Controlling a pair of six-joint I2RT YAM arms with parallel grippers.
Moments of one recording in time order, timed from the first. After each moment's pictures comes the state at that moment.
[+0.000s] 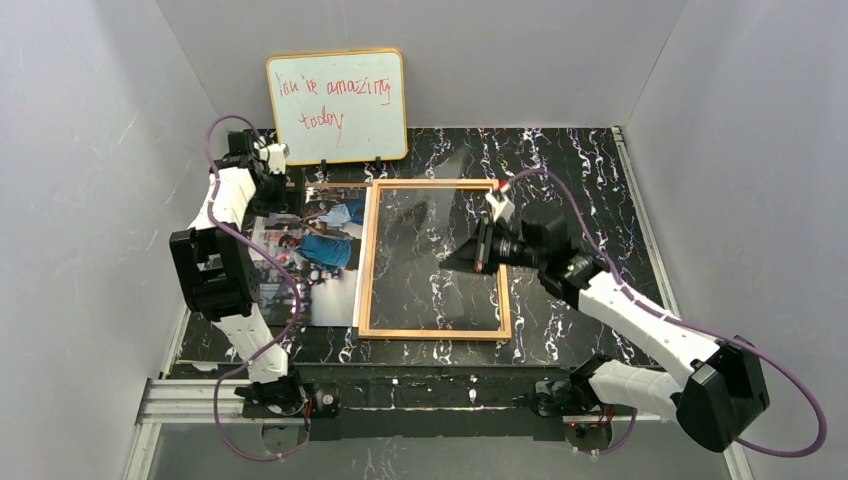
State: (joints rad) left arm 0.18 1.85 1.52 -0.79 0.19 0.19; right arm 0.66 1.11 0.84 -0.02 -0.58 0.93
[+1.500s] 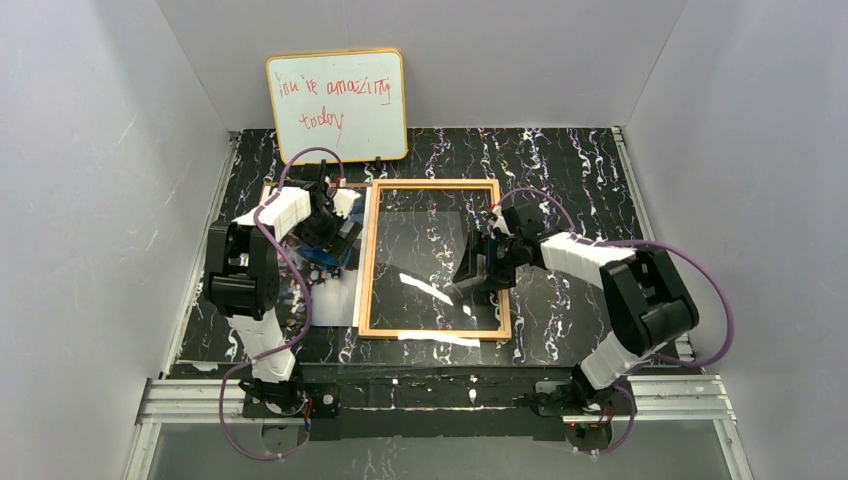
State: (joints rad) left arm -0.14 1.85 1.27 -0.79 0.10 0.44; right arm 0.48 1.57 0.82 -0.28 -0.50 0.58
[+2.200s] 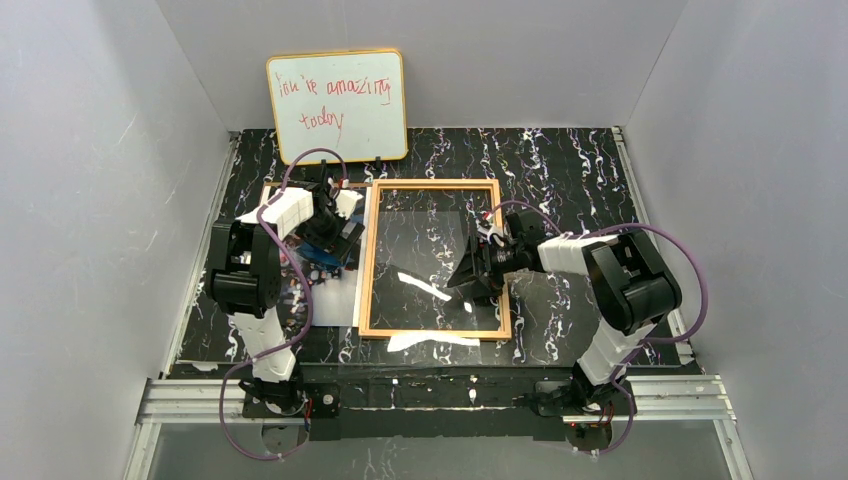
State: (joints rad) left arm -0.15 1.86 1.27 -0.76 0.09 0.44; right arm 0.41 1.73 0.78 -0.07 -0.93 0.60
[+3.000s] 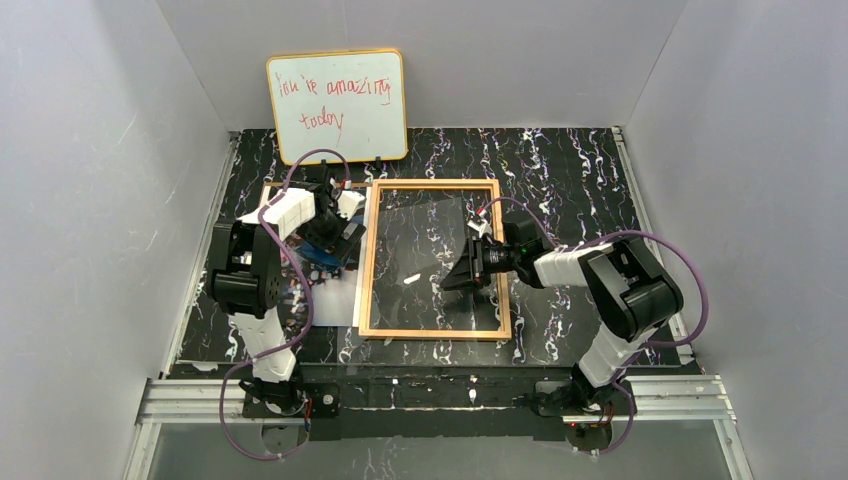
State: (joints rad) left arm -0.16 1.86 1.26 -0.76 0.08 0.45; right arm 0.48 1.70 0.66 0.40 -0.99 0.84
